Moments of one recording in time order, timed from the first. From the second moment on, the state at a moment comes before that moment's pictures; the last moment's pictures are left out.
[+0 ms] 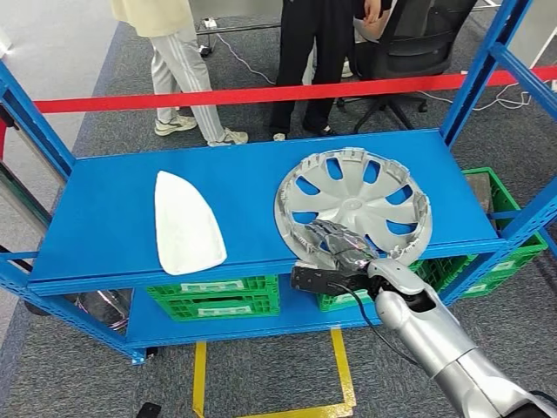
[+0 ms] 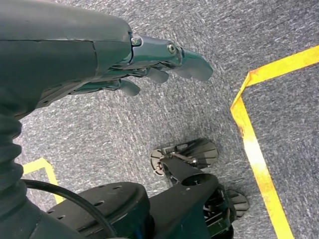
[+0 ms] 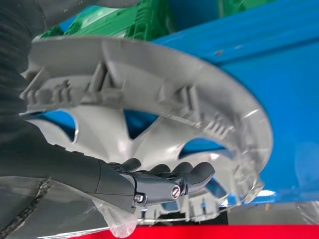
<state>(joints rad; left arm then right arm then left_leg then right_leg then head) -0.06 -0.10 0.41 -0.23 -0.62 0.02 -0.33 -0.44 -0.21 0.66 -1.21 0.75 0.11 0.00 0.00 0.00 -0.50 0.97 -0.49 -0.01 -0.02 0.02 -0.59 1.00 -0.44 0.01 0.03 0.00</state>
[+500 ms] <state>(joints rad) -0.06 -0.09 0.42 -0.22 -0.62 0.02 -0.32 -0.49 -0.20 0.74 -1.18 0.72 0.14 -0.01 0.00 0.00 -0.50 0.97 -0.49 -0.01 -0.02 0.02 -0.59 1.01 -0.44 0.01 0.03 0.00</state>
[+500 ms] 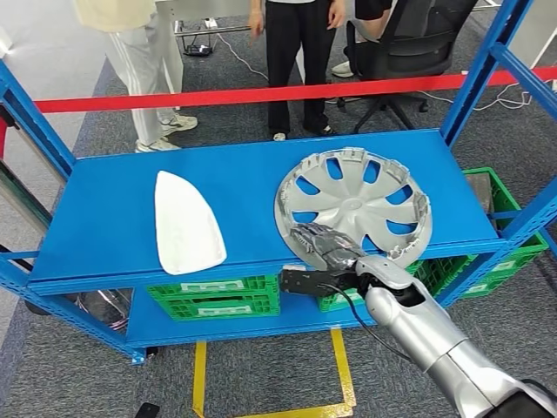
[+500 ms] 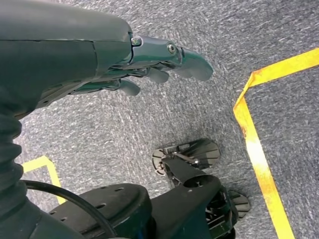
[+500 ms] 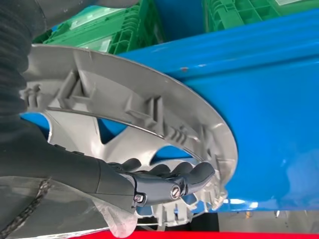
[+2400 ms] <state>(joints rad) -0.04 -0.05 0.54 -0.20 -0.59 0.07 -0.25 -0.48 -0.18 0.77 -1.11 0.73 0.04 0.11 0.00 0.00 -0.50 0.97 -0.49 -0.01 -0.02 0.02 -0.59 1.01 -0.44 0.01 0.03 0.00</state>
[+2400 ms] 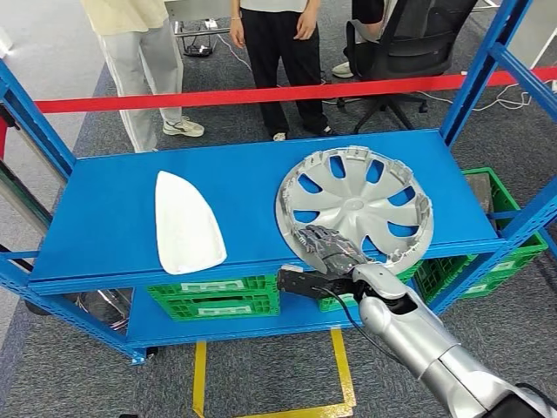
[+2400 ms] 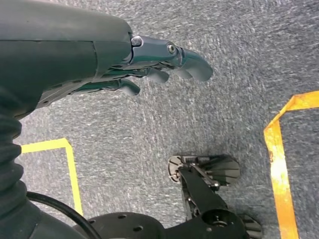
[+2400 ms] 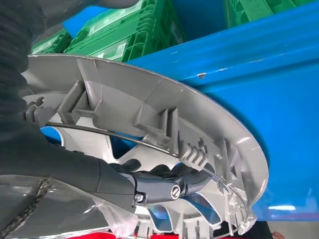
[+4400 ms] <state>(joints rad) 0.08 0.04 0.60 -0.07 -0.58 -0.30 -0.15 -0.49 -0.10 0.55 -0.93 0.82 -0.02 0.23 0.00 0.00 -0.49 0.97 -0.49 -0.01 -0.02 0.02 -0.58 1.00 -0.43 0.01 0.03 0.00</state>
